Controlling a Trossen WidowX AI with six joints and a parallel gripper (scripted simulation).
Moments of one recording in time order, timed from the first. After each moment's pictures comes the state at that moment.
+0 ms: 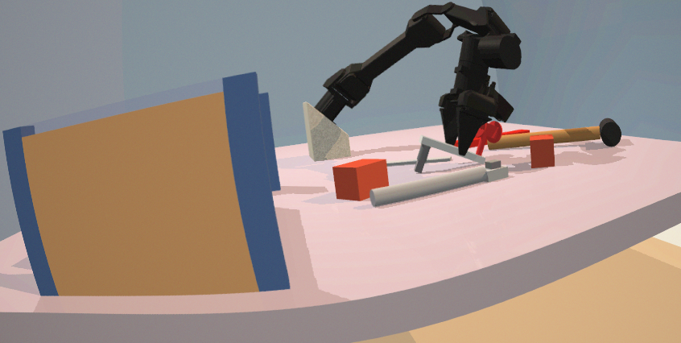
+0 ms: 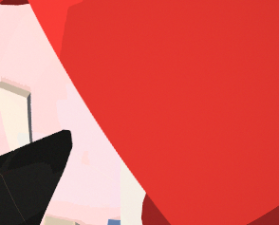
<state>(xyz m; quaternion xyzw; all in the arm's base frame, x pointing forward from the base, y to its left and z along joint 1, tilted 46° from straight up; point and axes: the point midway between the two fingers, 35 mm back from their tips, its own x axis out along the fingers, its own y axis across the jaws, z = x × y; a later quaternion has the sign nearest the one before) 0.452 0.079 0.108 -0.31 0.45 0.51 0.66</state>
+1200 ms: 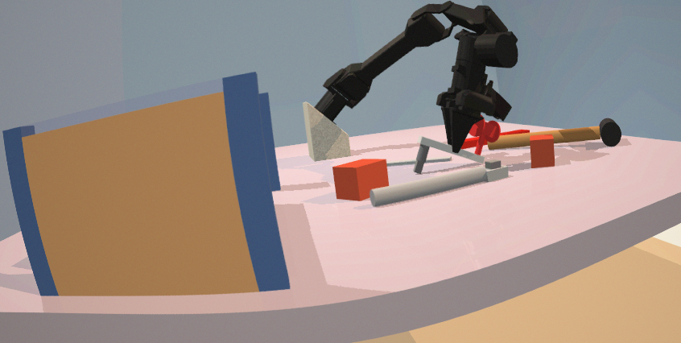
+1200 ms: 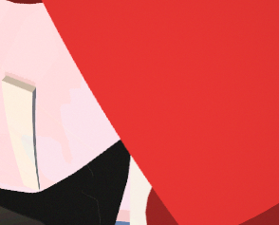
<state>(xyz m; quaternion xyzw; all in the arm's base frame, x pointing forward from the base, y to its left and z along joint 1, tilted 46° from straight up) 0.449 0.077 0.111 -0.30 0.45 0.52 0.66</state>
